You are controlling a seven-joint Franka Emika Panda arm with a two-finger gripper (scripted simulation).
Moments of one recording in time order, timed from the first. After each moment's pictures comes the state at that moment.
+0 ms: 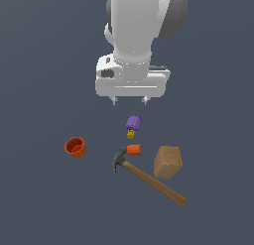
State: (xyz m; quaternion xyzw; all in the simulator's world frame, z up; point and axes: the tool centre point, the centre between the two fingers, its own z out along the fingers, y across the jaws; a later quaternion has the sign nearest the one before) arm -0.008 0.009 0.303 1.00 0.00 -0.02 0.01
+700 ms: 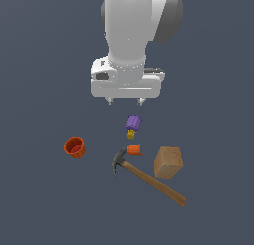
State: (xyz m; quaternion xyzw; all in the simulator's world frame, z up) arm -0.011 -0.005 0.296 1.00 0.01 -0.03 0.01
